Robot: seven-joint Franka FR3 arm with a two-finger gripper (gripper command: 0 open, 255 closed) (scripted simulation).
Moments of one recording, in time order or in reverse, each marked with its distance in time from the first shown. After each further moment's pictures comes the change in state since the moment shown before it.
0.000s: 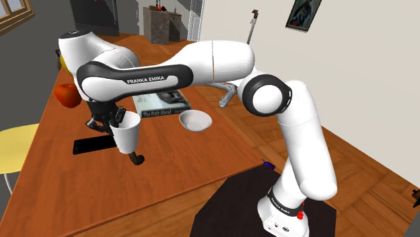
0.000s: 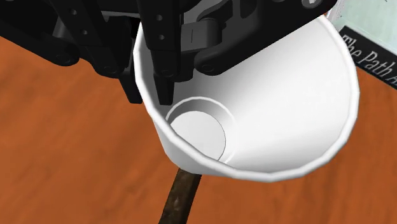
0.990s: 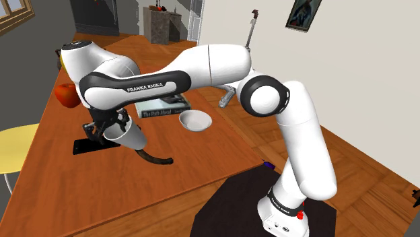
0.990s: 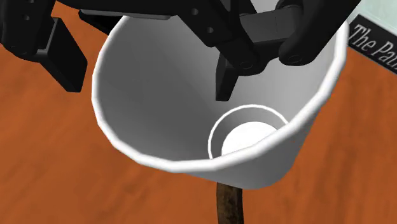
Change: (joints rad) arm -0.004 0.016 -0.002 -0.037 -0.007 0.051 0.010
